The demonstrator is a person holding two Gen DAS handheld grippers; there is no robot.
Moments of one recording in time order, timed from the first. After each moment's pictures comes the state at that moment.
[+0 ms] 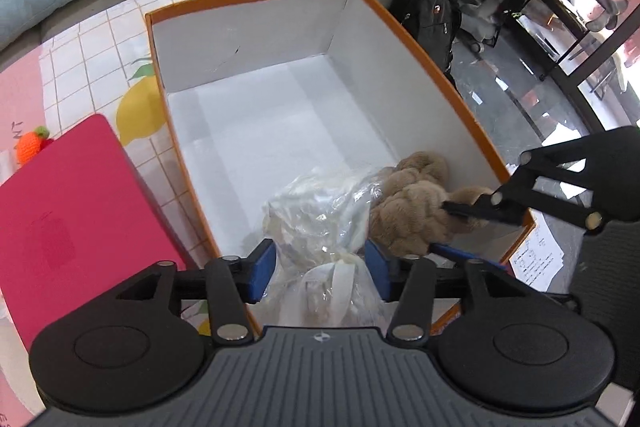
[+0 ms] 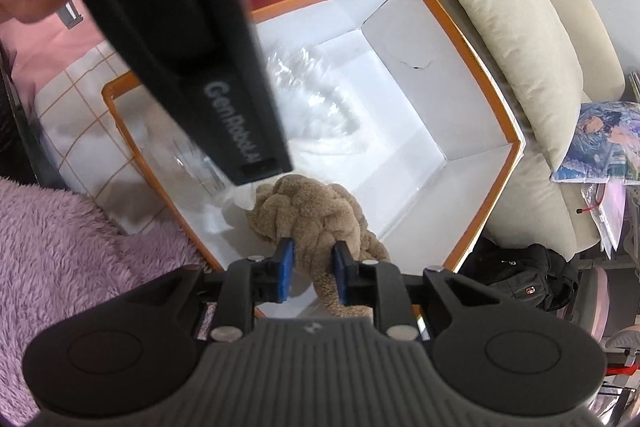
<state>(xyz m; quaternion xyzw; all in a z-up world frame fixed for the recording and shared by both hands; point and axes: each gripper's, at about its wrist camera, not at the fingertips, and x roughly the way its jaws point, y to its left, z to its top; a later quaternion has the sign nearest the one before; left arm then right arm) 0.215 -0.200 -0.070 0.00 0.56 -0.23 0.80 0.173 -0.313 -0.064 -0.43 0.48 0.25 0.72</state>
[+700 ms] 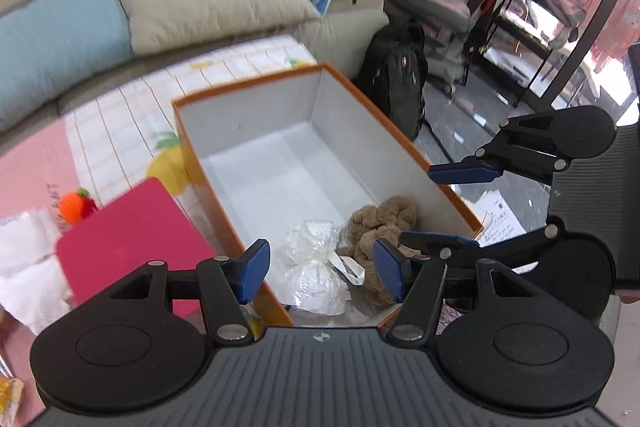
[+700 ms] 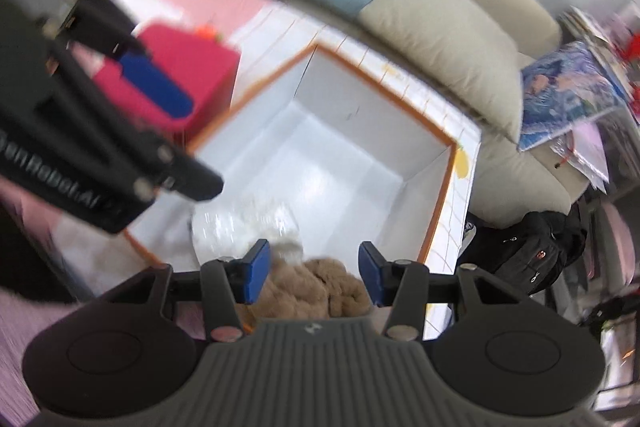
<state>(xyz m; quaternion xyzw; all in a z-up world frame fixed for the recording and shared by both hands) 0.167 -0.168 0.001 0.02 0.45 -0.26 0.85 0.164 -0.323 -0.005 -0.27 0.43 0.19 0.84</state>
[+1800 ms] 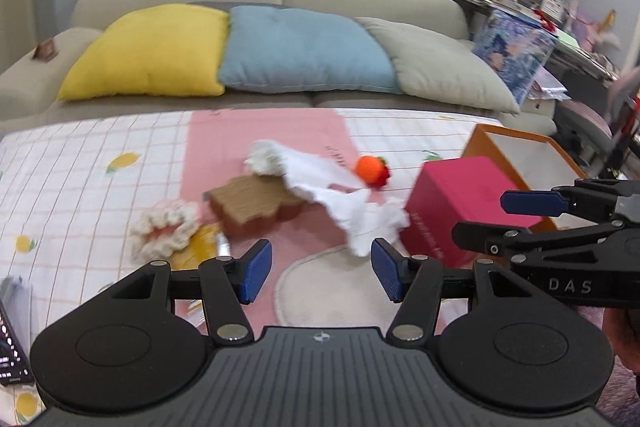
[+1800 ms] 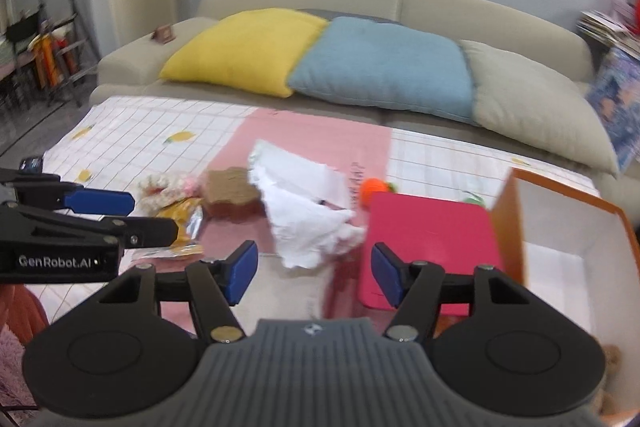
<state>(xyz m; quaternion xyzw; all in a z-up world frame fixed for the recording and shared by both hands) 0.066 0.084 -0.031 -0.07 0.36 -0.02 0.93 0.113 -0.103 -0.028 -0.08 0.34 0.26 0.90</state>
